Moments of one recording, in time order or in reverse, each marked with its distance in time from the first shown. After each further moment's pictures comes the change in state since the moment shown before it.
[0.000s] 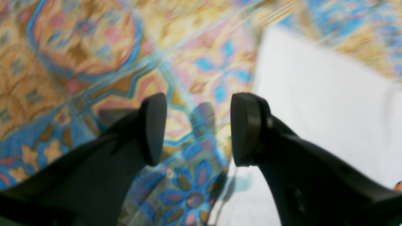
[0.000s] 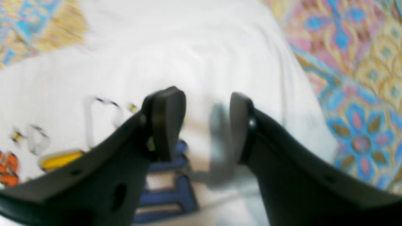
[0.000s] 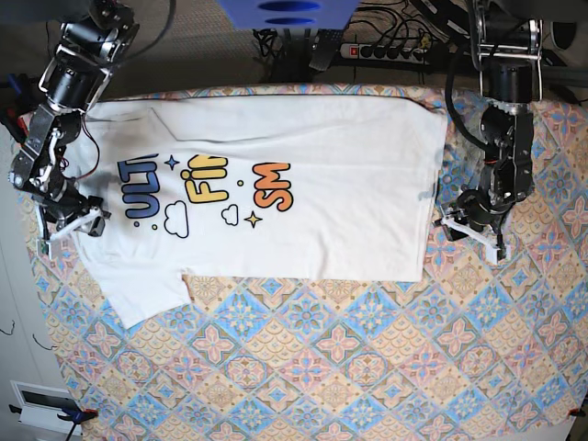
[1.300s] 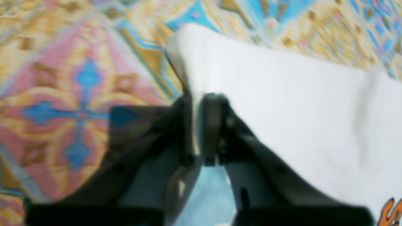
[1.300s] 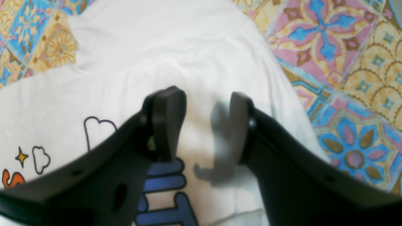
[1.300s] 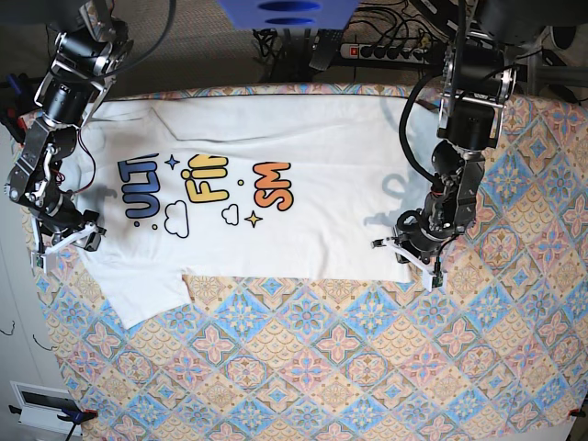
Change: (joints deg) left arm -12.8 9.0 10.3 -20.5 4.3 -4.5 -11.6; right arm 4.5 0.5 0.1 -3.4 -0.2 -0.3 0.5
